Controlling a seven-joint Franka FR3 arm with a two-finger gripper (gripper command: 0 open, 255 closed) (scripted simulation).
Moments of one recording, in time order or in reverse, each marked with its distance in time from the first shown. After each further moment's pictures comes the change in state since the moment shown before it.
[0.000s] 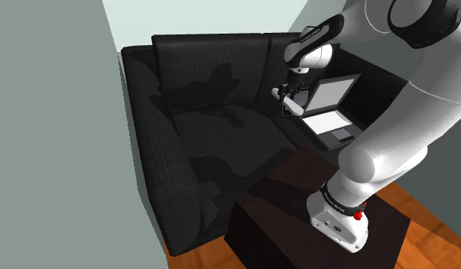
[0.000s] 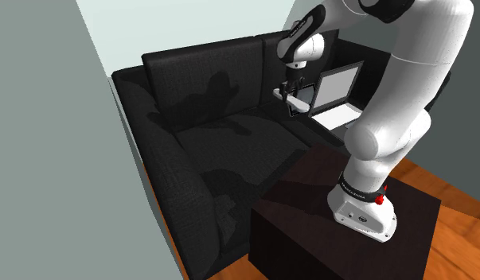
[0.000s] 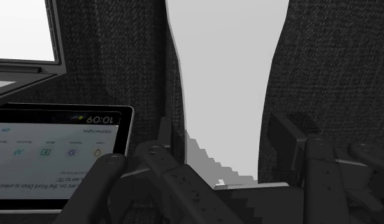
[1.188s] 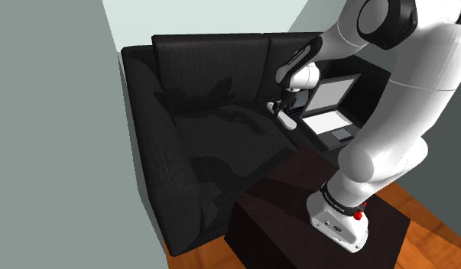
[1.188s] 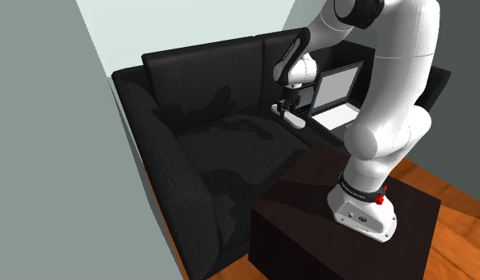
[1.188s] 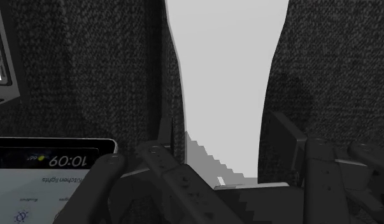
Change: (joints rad) arm -0.012 0.198 0.022 -0.033 0.074 0.227 -0.052
